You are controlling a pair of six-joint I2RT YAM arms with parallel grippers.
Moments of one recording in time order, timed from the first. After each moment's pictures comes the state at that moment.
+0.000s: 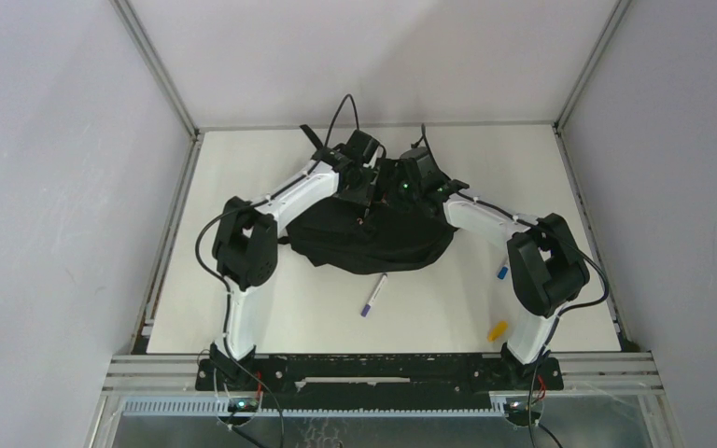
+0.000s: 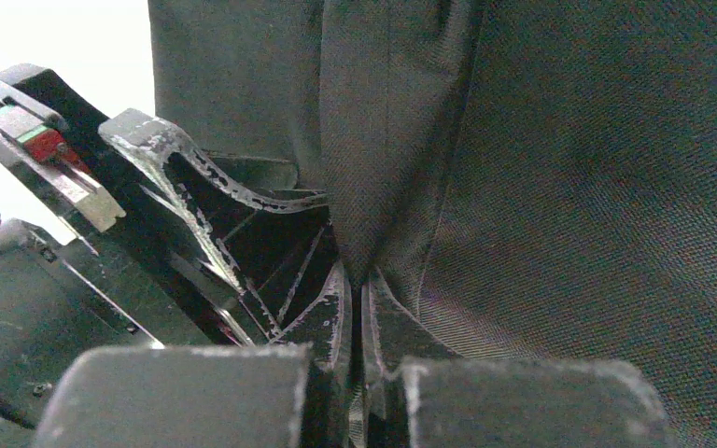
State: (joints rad) left arm -0.61 2.09 1.80 -0.74 -0.18 -0.23; right arm 0.54 1.77 1.25 -0.18 -0.09 0.90
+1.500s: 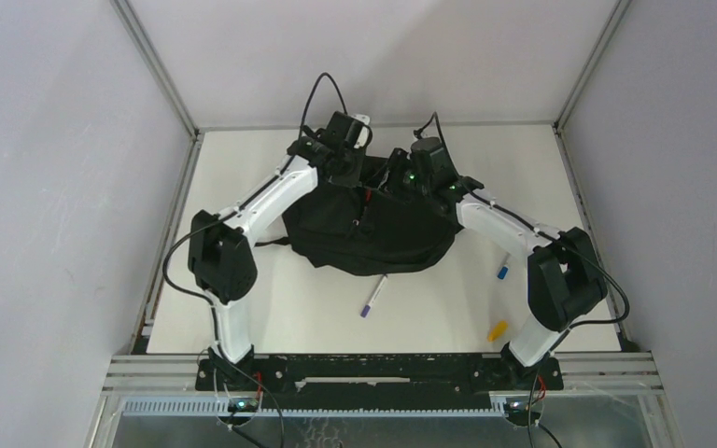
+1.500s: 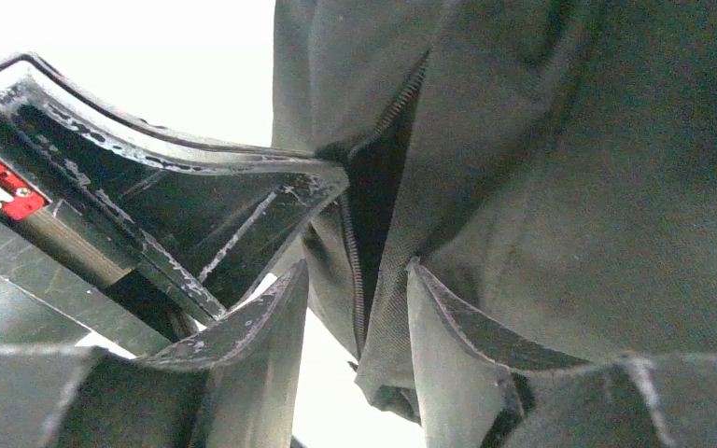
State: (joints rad) left arm -0.59 1.93 1.81 -0.75 -0.14 -0.24; right arm 0.54 1.66 1.25 -0.15 -0.17 0.88
